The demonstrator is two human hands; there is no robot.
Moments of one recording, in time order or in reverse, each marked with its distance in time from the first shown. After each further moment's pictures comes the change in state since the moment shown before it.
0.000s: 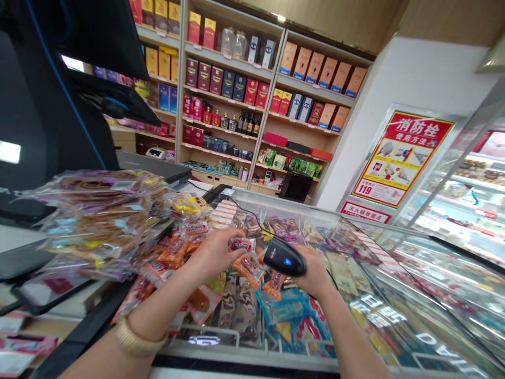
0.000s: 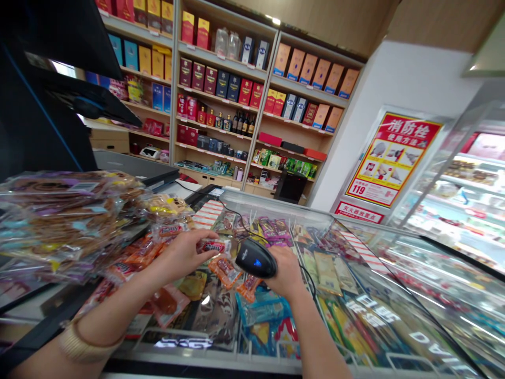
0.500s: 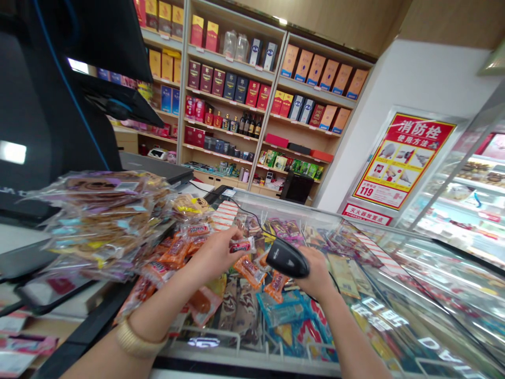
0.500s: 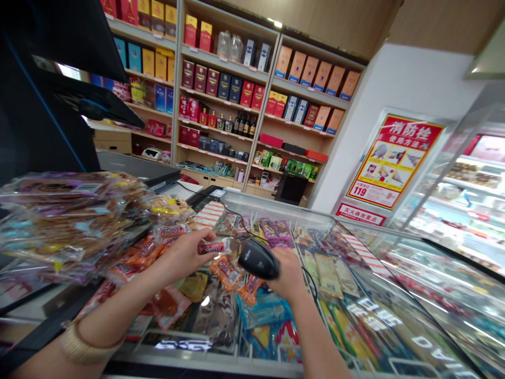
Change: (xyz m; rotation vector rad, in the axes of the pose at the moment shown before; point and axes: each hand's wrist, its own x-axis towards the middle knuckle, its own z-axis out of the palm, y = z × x) left_hand 0.000 -0.006 0.004 -0.045 -0.039 -0.051; right_hand 0.000 0.000 0.000 -0.008 0.055 0.009
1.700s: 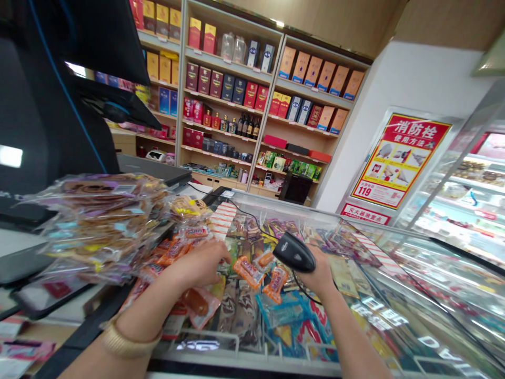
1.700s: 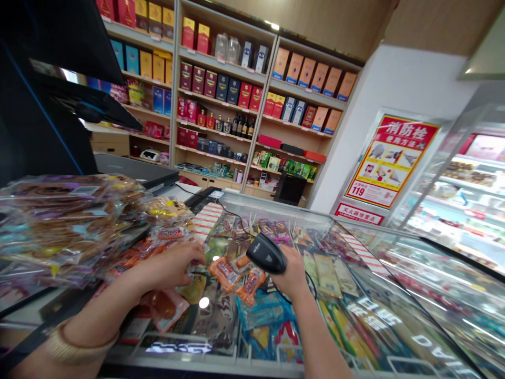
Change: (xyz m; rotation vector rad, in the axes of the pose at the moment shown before) left_hand -0.007 -0.013 -0.017 0.320 -0.352 0.072; right_hand -0.001 0.011 -0.001 0.016 0.197 0.028
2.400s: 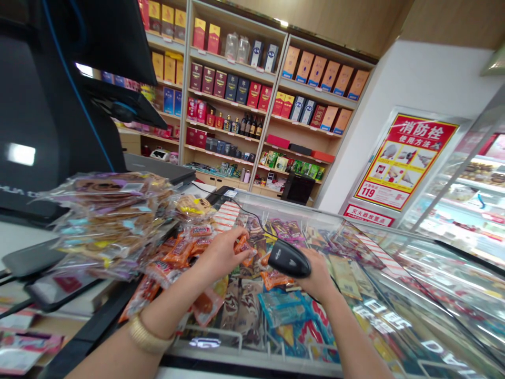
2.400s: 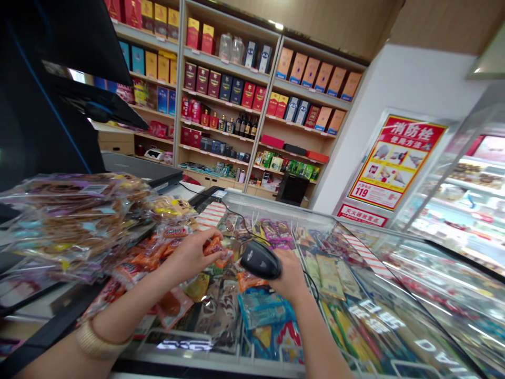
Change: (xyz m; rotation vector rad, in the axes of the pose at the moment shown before) left_hand 0.016 0.023 0.011 -0.322 0.416 -0.037; right_hand -0.001 -0.010 0.003 0.022 -0.262 0.030
